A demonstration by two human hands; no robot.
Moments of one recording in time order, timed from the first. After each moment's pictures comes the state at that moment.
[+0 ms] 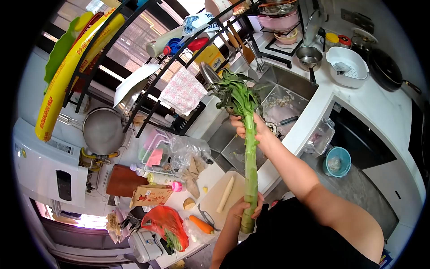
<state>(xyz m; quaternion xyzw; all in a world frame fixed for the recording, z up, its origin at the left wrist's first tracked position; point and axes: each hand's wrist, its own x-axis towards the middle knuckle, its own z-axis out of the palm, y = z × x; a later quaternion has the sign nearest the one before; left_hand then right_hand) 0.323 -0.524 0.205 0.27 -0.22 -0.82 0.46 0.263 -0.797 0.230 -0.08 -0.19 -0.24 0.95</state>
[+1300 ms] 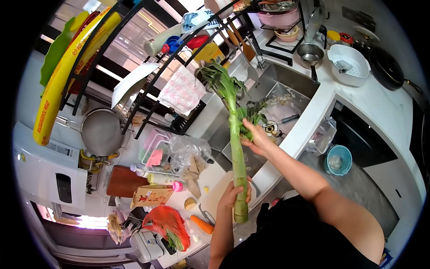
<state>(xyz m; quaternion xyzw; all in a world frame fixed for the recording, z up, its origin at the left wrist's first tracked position) 0.363 -0.564 0.221 0.39 -0.31 -0.73 0.47 0.255 -0.755 0.232 -0.16 0.13 -0.38 0.90</state>
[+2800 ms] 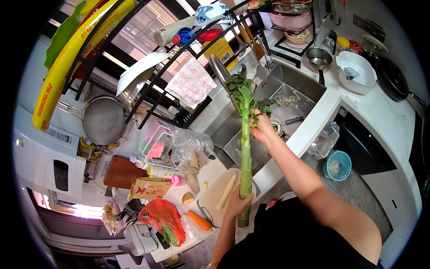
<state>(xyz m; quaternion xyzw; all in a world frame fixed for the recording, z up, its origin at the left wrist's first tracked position) 0.342 -0.525 0.207 0.68 -0.38 -0.49 0.39 0.285 -0.796 0.221 -0.02 0.19 -0.44 0.87</state>
